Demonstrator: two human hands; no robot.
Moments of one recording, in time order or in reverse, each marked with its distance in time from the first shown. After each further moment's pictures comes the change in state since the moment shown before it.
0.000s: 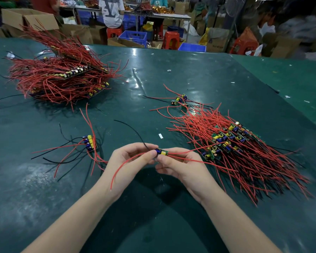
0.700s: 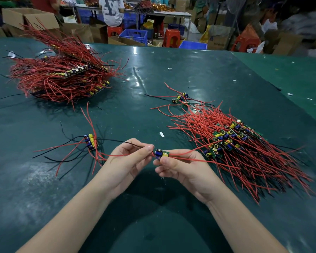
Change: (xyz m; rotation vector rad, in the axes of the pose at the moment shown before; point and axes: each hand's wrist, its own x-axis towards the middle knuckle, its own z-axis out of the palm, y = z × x) left_hand 0.002 0.008 -0.004 -0.364 0.022 -0.140; right_hand -0.008 -0.008 0.002 0.053 -0.155 0.019
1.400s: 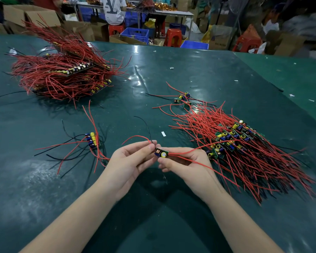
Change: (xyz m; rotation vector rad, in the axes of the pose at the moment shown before) left_hand 0.002 -0.006 0.001 0.015 0.066 -0.064; right_hand 0.002 0.003 0.004 -0.342 0.148 -0.144
